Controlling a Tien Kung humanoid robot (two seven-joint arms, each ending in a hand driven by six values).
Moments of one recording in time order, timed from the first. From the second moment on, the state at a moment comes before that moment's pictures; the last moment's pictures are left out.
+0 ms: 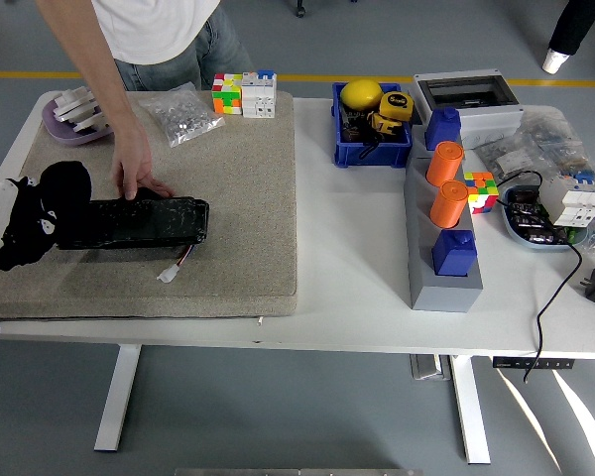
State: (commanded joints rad) left arm -0.26 0.29 -1.55 -0.89 2.04 0.25 -0.25; right arm -0.03 -0.18 1.63 0.18 -1.10 -0.01 -0.24
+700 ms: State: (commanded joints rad) left arm -0.26 0.28 -1.54 -0.87 2.03 0.25 -0.27; right arm -0.03 -0.18 1.64 0.18 -1.11 -0.01 -0.24
